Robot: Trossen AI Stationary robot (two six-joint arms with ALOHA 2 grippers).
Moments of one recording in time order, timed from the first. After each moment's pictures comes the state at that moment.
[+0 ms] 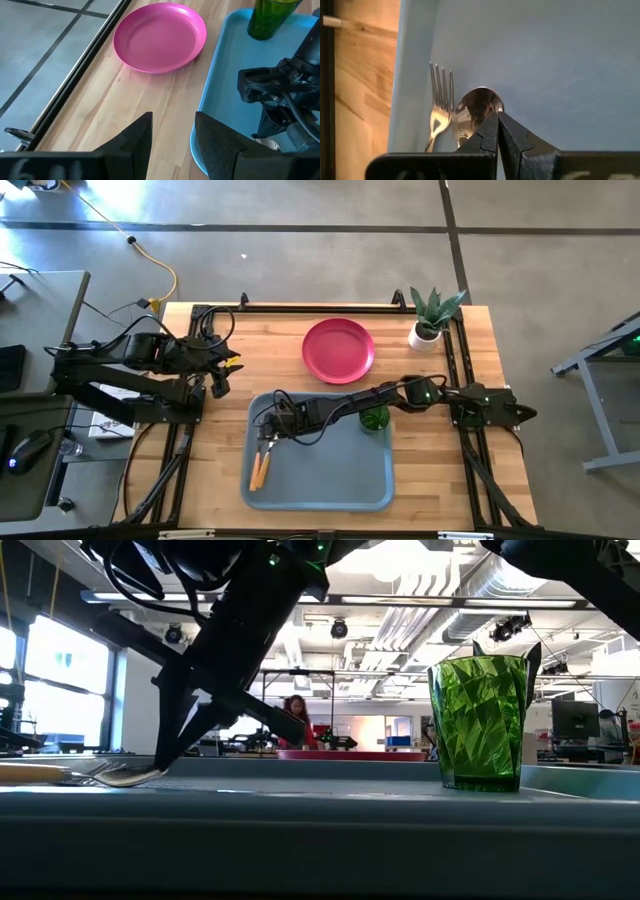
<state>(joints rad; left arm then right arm) -0.03 0.75 0.96 -0.97 -0.38 -0.18 0.18 2.52 2.18 -0.66 0.14 1.48</state>
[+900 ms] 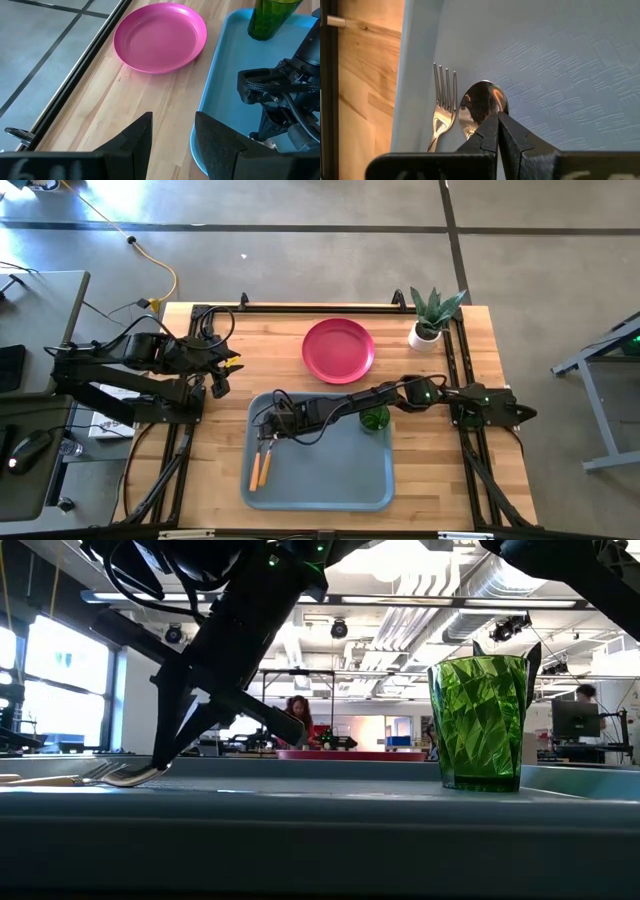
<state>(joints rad) -0.03 0.75 0.96 -0.97 -0.38 -0.18 0.18 2.52 2.18 -0.65 0.13 1.48</state>
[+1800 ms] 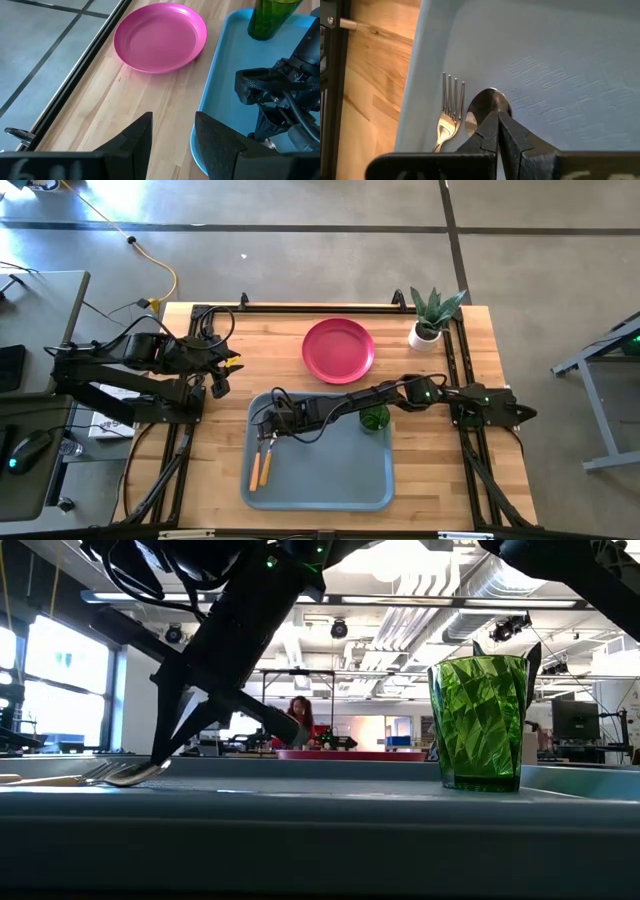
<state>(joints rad) -0.03 0.75 0.96 -0.97 -0.38 -0.18 0.17 2.52 2.18 -0.63 0.15 1.41</state>
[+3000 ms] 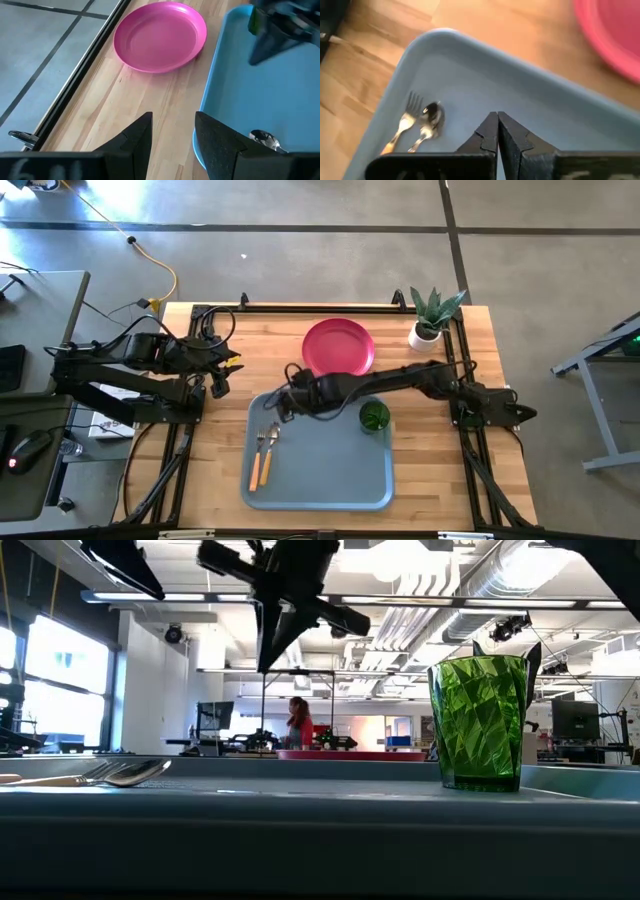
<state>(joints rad) -0.03 0.75 0.96 -0.97 -0.38 -0.15 0.14 2.28 2.18 -1.07 0.31 1.21</state>
